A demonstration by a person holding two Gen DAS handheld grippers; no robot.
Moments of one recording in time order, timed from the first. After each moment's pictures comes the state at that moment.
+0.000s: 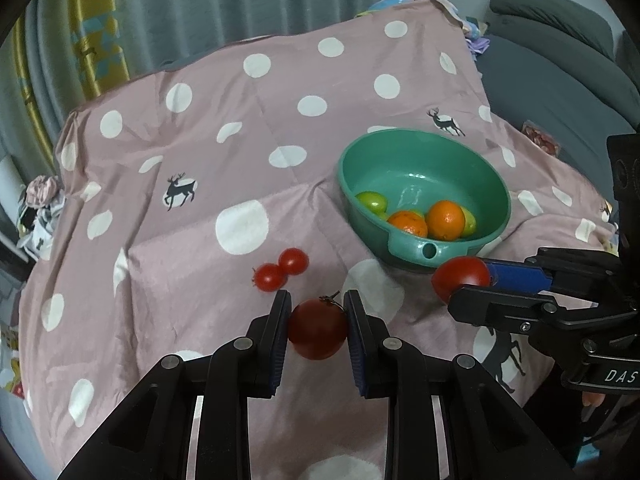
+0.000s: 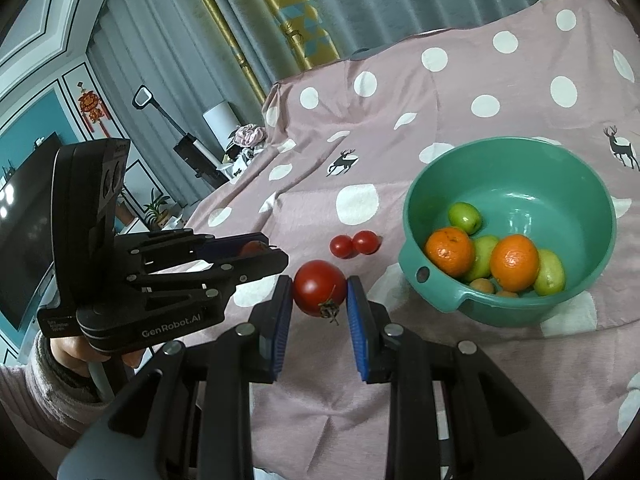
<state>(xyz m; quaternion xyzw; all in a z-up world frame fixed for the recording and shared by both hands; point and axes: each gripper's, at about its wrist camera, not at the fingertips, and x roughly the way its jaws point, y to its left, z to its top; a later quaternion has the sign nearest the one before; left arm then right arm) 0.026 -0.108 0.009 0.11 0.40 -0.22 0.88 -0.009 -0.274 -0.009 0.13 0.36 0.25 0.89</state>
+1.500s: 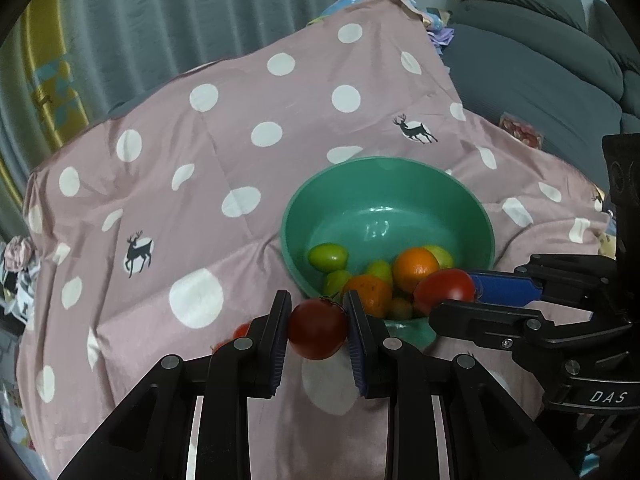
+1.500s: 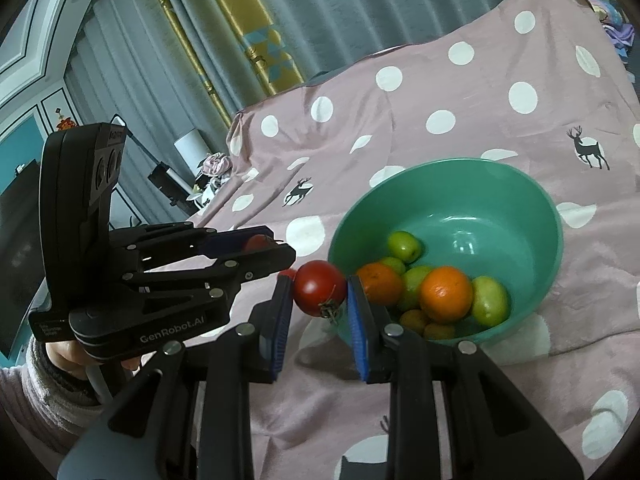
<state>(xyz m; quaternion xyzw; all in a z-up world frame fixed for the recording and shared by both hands) 0.060 -0.174 0.020 0.16 0.37 -0.27 0.87 0.017 -0.325 -0.008 0.16 0.34 0.20 0.91</state>
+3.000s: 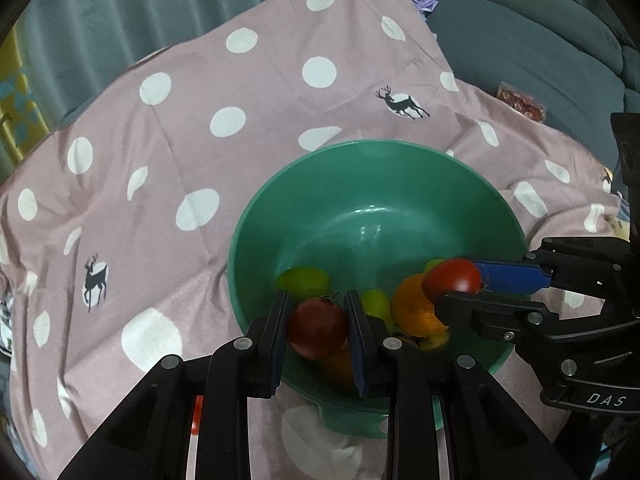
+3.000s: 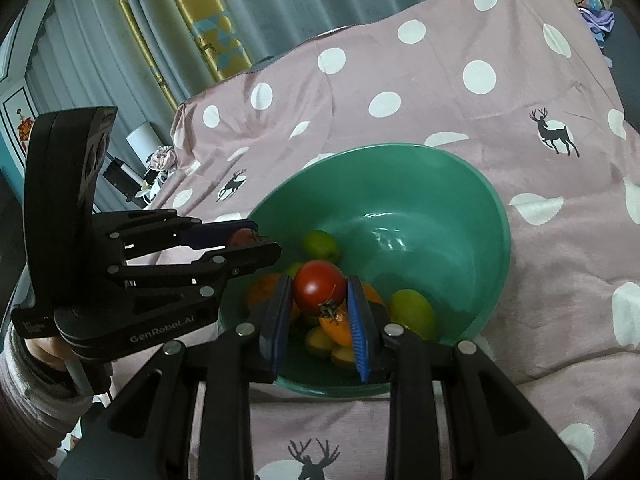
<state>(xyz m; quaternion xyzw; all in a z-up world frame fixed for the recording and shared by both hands) 0.110 -0.226 -0.014 0.20 0.40 -0.30 0.84 0.052 -0.359 -0.033 0.13 0.38 0.13 0.91</state>
